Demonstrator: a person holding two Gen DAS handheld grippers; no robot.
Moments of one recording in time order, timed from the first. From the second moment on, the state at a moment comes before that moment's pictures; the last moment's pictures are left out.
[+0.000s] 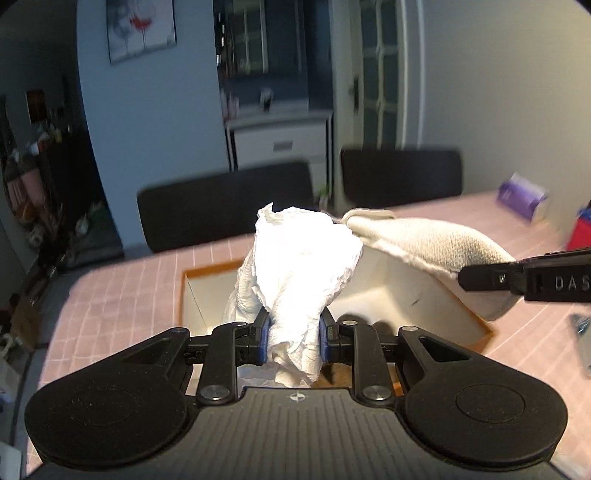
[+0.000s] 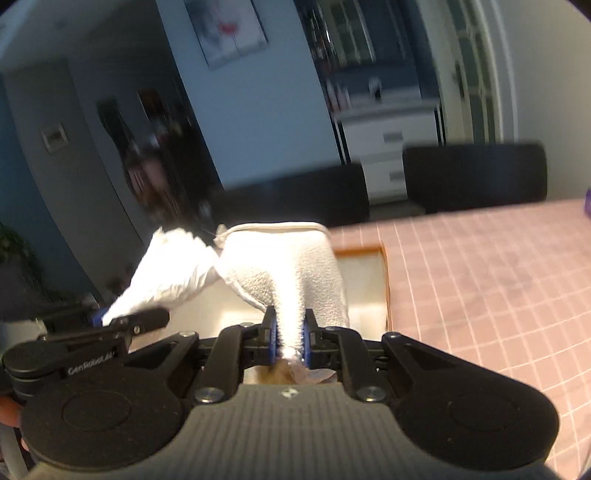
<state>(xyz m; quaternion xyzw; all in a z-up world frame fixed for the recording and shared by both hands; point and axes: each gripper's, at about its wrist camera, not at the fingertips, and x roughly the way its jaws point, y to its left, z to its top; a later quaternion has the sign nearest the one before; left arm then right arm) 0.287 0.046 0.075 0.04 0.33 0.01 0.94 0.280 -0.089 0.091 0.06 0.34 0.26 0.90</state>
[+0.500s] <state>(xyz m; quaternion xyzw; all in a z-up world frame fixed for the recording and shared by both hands) 0.363 0.085 -0.003 0.00 0.47 0.02 0.89 0.346 -0.031 0.026 -0.11 0.41 0.22 0.88</state>
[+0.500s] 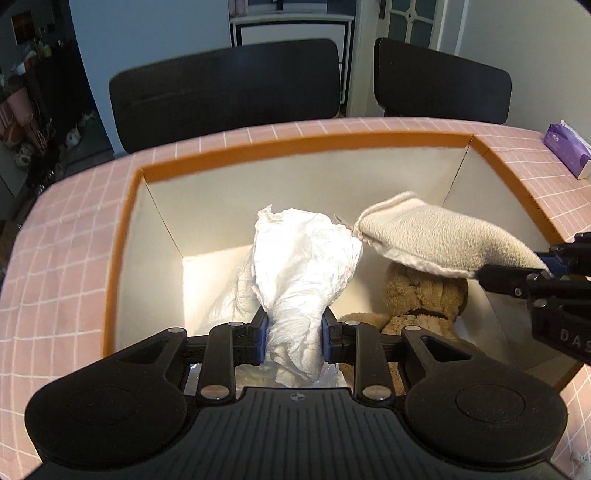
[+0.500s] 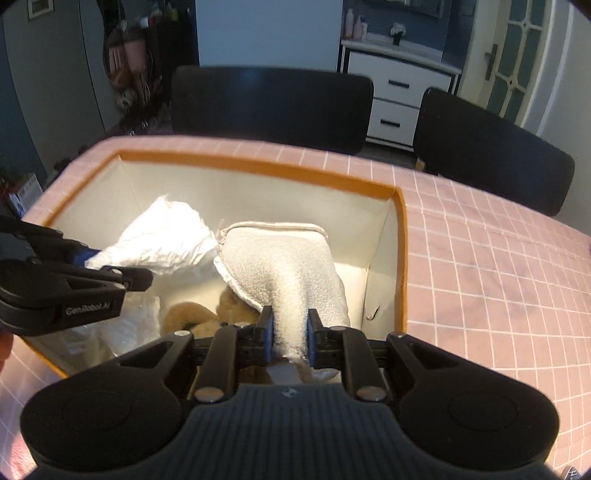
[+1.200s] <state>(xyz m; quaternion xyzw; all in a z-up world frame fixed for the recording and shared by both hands) 0.320 0.083 0.058 0.00 0.40 0.01 0.92 0.306 -0.029 0.085 -0.10 0.36 0.21 0.91</state>
